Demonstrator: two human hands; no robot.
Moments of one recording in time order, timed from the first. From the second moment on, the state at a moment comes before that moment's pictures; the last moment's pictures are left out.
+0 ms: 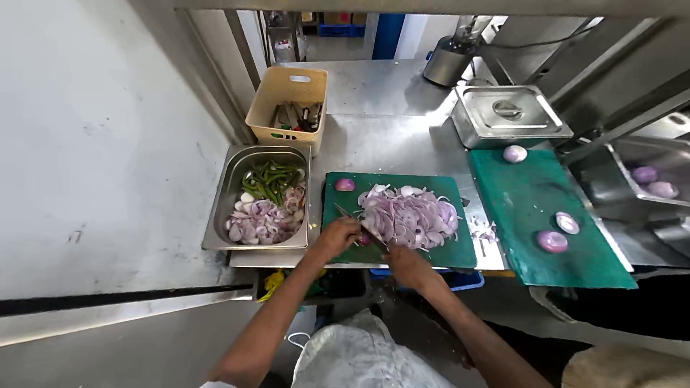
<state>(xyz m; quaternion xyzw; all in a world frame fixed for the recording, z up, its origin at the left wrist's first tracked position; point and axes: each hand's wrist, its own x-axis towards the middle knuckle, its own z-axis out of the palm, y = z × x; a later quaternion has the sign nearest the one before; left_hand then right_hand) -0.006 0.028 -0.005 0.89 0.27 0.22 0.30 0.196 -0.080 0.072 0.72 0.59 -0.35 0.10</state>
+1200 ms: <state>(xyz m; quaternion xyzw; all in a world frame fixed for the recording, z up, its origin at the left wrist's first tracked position) 0.017 -0.025 -0.033 0.74 0.46 0.35 0.35 0.207 -0.123 0.054 0.77 0.49 -0.41 -0.05</state>
